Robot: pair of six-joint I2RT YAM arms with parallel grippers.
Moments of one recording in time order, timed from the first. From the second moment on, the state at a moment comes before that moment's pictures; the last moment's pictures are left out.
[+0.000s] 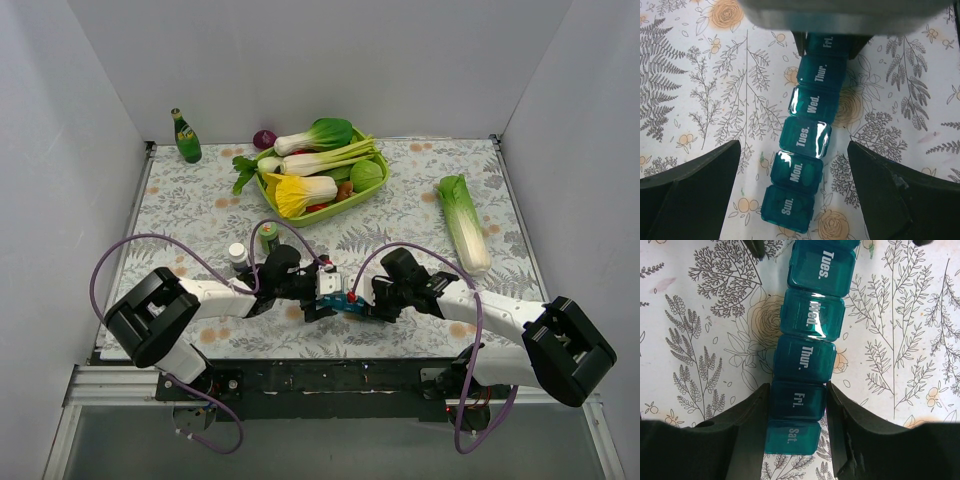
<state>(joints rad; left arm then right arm) -0.79 1.51 0.53 0.42 0.58 0.55 0.76 1.24 0.53 -0.26 -0.38 -0.74</state>
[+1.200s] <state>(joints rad) -0.77 1.57 0.66 0.49 0.36 0.23 0.76 1.24 0.53 -0.25 -0.38 -0.74</state>
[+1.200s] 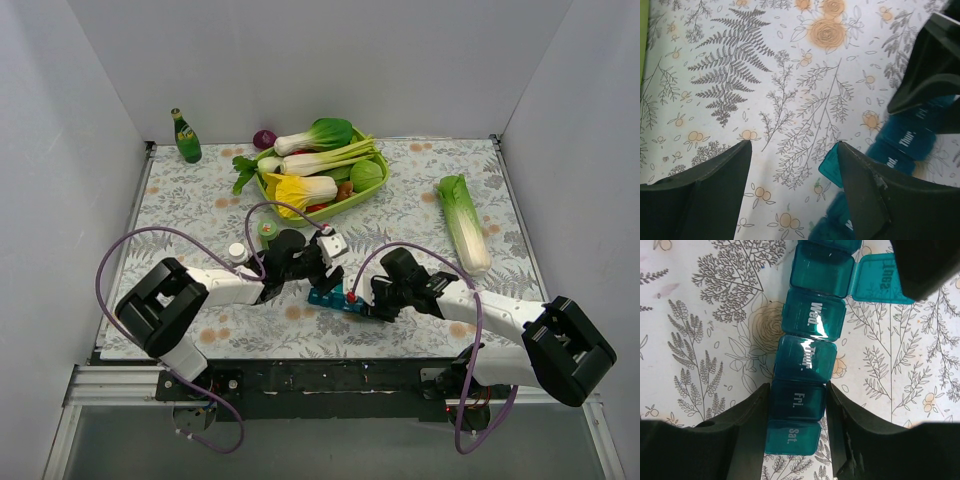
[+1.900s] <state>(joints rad) -0.76 1.64 0.77 0.33 0.26 0.11 0.76 1.24 0.53 -0.28 -0.42 -0.76</state>
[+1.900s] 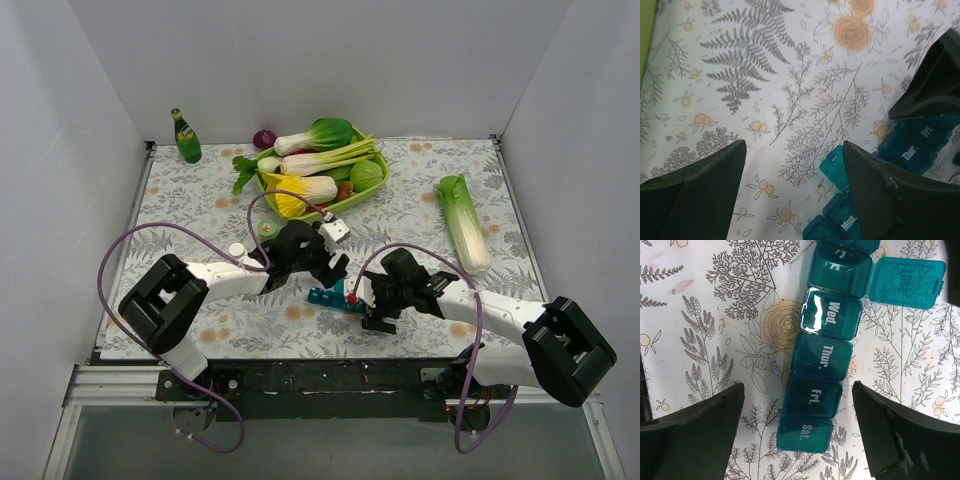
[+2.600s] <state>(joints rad) -0.73 1.32 0.63 0.23 0.30 -0.22 0.67 1.35 0.78 -0.39 -0.62 -0.63</state>
